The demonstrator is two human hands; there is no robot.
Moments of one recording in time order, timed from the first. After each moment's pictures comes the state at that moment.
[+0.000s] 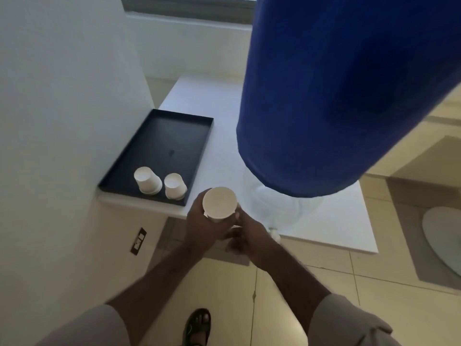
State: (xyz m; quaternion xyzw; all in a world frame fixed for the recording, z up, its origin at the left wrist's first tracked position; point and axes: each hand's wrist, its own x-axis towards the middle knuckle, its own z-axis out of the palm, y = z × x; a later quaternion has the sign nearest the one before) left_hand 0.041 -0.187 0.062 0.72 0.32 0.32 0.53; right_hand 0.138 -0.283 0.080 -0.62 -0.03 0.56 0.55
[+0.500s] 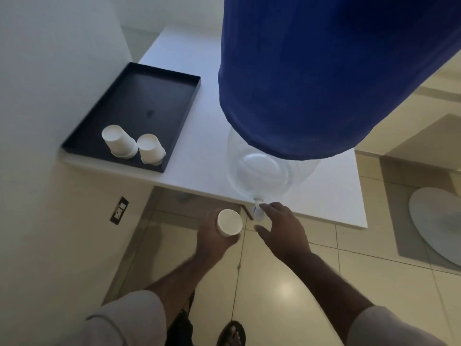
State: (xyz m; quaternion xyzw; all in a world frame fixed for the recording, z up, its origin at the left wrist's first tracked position) left_hand 0.058 -0.269 -0.099 0.73 0.43 0.16 0.51; right_hand 0.186 -0.388 0.017 -0.89 -0.40 0.15 0.17
